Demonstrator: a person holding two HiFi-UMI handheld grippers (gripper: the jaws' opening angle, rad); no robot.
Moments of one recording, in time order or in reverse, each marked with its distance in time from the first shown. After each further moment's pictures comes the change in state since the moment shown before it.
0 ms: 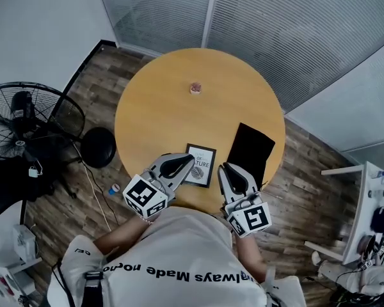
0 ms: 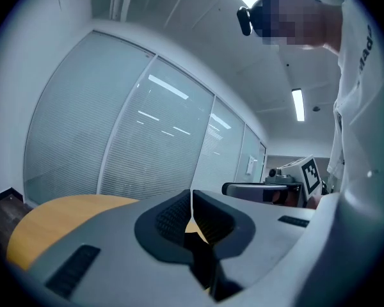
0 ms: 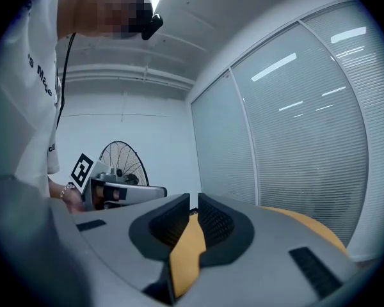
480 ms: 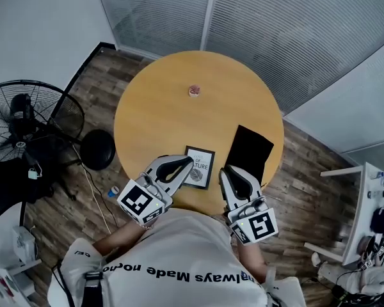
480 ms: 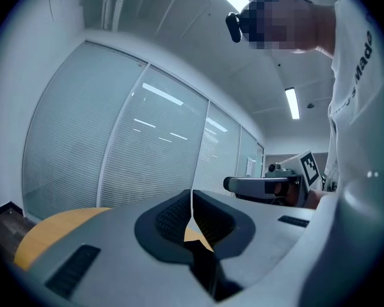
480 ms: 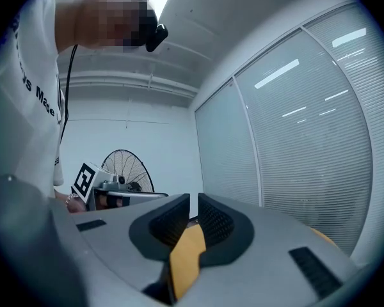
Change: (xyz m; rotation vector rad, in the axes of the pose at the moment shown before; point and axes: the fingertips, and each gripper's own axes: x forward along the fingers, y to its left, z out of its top) left arm -0.007 -0.014 0.034 0.057 -0.051 -0.006; right arm -0.012 0.010 0.044 -0.019 -0.061 0.027
